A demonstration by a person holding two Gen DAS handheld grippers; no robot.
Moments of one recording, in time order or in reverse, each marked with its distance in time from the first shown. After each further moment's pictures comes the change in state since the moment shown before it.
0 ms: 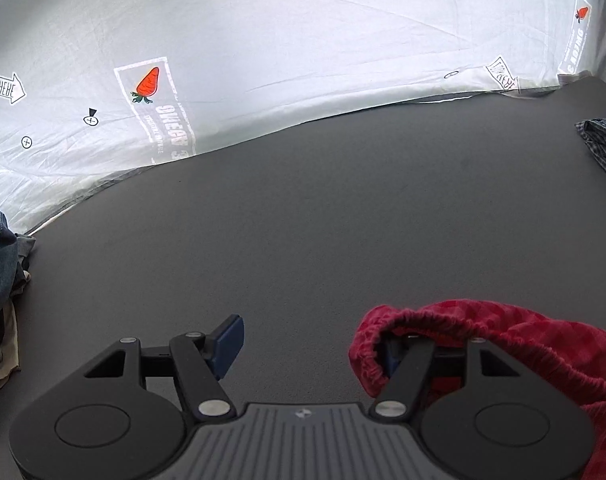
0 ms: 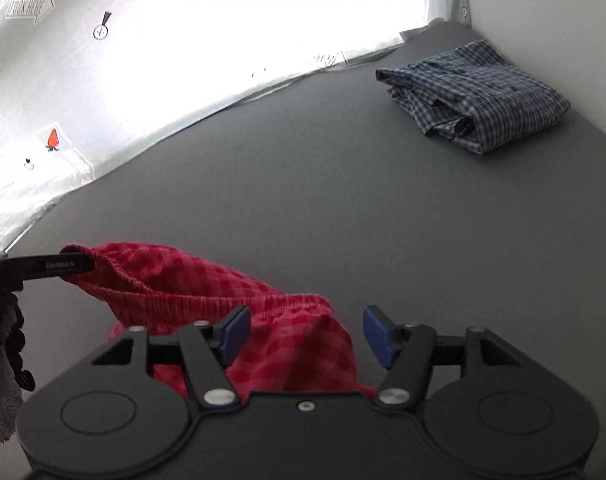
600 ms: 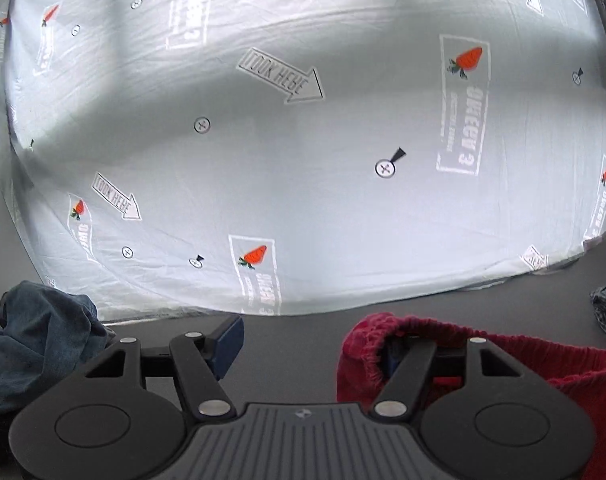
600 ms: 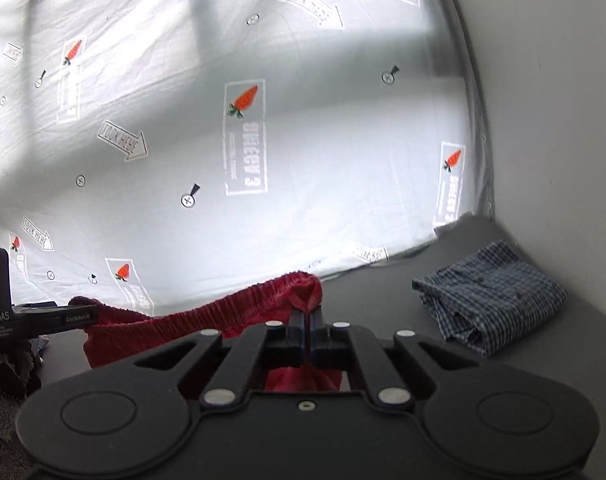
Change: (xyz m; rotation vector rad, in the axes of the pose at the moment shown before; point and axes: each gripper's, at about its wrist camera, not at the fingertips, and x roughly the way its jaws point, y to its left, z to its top) left arm -0.167 0.040 0.047 -0.154 -0.525 0.185; right arm -0.147 0.052 0.034 -0.133 -0.549 0.125
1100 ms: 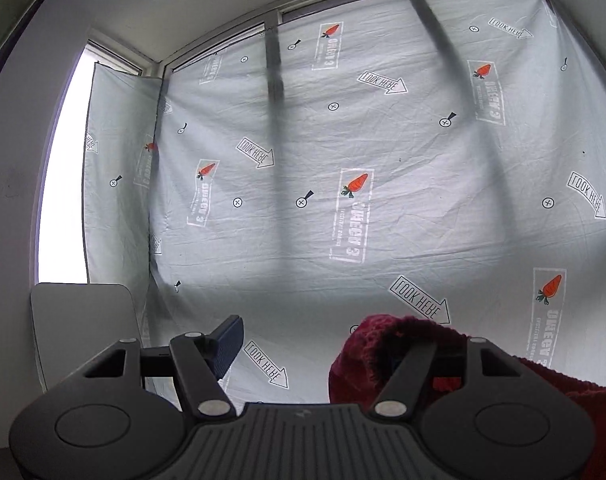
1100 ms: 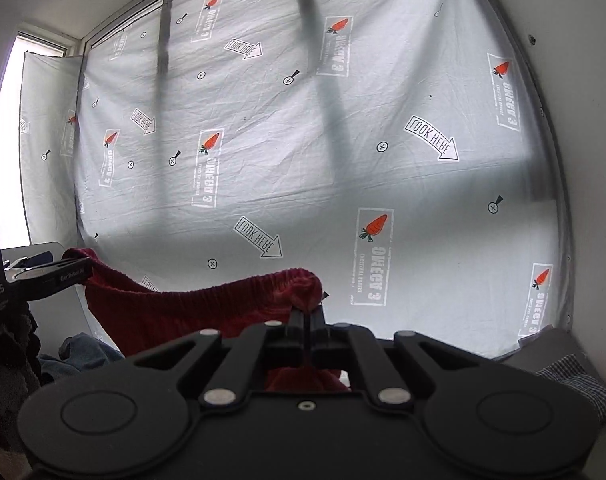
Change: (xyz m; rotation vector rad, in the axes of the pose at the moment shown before) left arm -0.174 0.114 0.060 -0.108 -0.433 0.260; right arm -0.108 0.045 0.057 -0.127 -0.240 0.294
